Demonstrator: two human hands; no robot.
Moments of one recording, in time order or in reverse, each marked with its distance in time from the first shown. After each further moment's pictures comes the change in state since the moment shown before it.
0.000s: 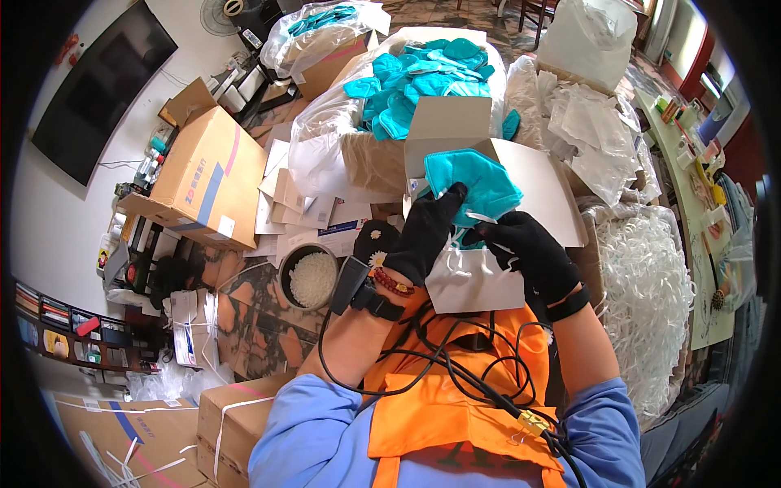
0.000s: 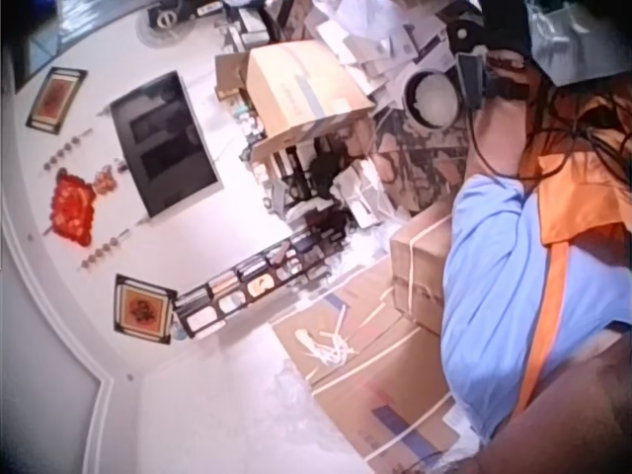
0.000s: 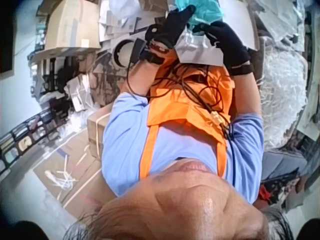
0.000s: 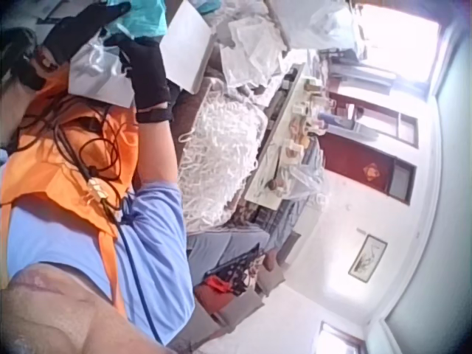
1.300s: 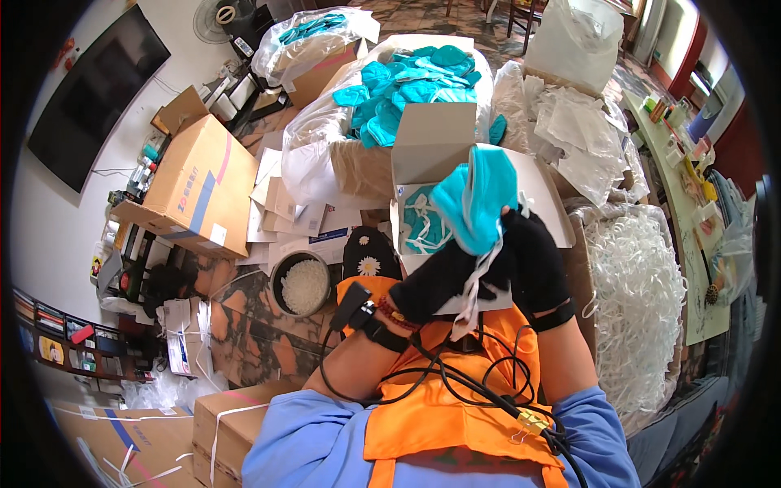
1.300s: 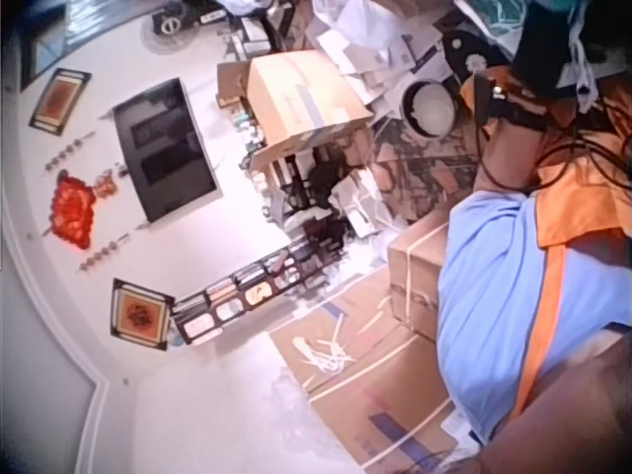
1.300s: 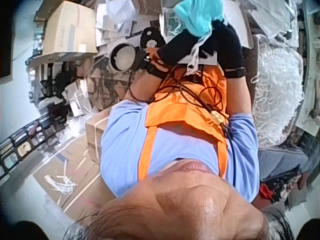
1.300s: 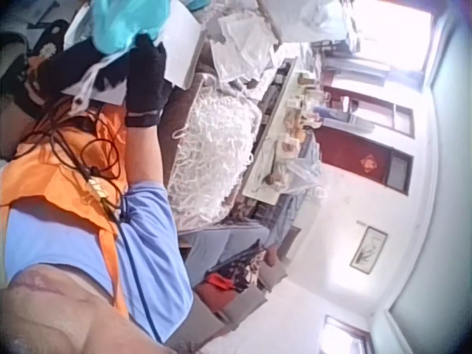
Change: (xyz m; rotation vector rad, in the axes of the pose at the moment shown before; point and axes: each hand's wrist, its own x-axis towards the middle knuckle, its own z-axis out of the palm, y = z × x) left_hand -0.043 0.017 0.035 -1.277 -0.416 -0.497; right_hand -0.011 0.014 -0.007 0.433 0.290 -0.228
